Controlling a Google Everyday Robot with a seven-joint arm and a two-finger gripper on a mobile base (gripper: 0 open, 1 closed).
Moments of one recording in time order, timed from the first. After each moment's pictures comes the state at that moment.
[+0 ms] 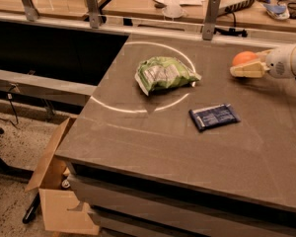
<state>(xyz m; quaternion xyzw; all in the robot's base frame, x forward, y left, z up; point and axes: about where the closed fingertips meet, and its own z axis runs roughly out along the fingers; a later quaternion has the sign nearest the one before) 0.705 -0.316 0.855 -0.31 0.81 0.13 0.48</state>
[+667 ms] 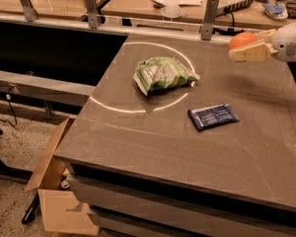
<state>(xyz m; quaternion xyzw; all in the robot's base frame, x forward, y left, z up) 0.673 -0.273 0.931 -0.37 0.75 0.20 0.50</state>
